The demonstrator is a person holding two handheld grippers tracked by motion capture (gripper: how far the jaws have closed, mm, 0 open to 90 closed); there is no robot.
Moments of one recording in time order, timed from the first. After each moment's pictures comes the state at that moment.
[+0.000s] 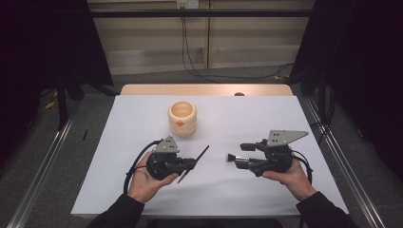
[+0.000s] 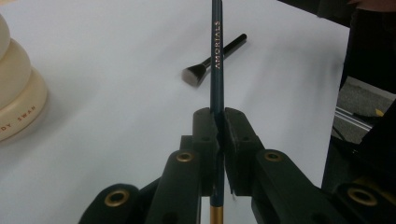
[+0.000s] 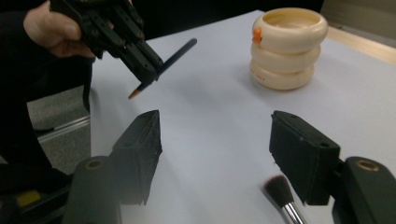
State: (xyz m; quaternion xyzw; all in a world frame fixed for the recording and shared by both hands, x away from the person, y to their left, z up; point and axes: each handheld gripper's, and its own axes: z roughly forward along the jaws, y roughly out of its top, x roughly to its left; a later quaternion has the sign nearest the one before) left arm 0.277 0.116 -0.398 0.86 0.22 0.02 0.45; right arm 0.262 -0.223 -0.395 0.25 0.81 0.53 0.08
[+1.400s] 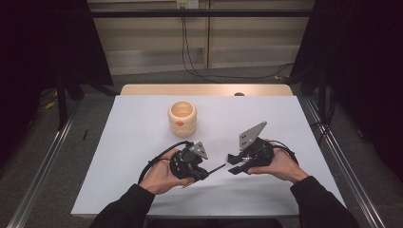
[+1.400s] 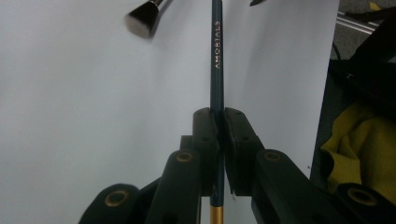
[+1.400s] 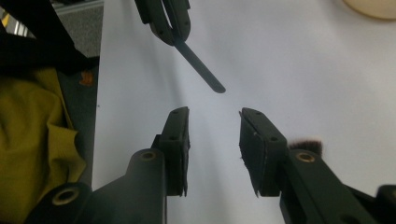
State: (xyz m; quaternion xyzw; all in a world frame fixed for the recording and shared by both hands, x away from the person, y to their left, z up) left arm 0.285 0.056 -0.405 0.95 0.13 -0.03 0.29; right arm 0.297 -0.185 -0.403 0.12 0.93 0.33 -0.01
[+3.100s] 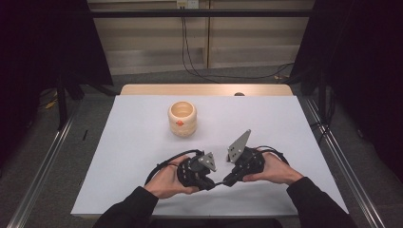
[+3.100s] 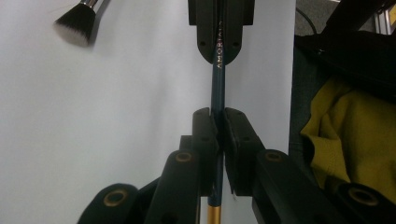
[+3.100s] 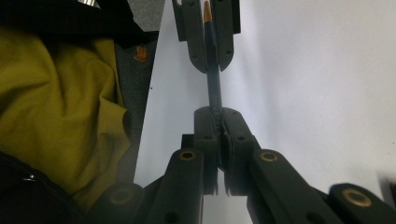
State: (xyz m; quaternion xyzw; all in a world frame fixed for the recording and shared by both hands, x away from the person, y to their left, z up) left arm 0.273 0.041 -0.415 0.96 0.05 -0.05 0.28; right arm 0.293 -0.161 -0.421 0.04 0.94 0.31 -0.11
